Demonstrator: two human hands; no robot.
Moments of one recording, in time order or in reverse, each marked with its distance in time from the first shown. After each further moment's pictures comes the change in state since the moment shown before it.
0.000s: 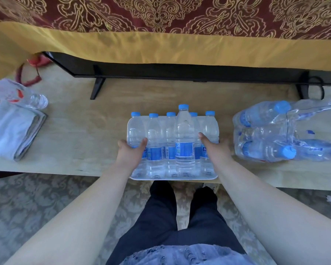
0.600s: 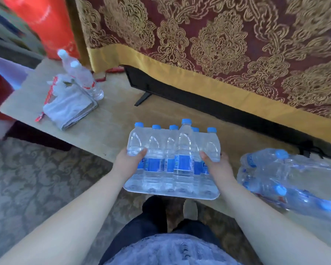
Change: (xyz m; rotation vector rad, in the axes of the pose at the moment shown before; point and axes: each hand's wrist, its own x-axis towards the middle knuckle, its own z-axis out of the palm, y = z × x) left_hand -0.094 -0.034 -0.080 -0.285 0.134 0.111; right_hand -0.088 -0.044 -0.022 -0.225 -0.214 -0.407
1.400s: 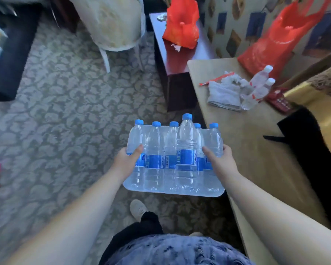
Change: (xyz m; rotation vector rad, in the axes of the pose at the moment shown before) left_hand -0.262 -0.270 -0.179 -0.706 0.674 -0.259; right_hand -0.241 -0.074 0.220 -0.514 -0.673 -0.598
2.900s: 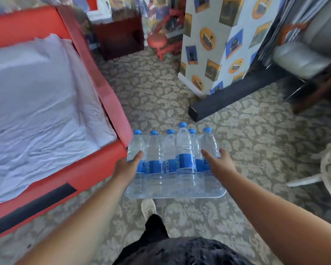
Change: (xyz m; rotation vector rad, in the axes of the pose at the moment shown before) left_hand 0.228 -0.099 -0.774 -0.527 1.072 -0.404; right_hand -0.052 -0.556 0.958 -0.652 -0.837 -0.678
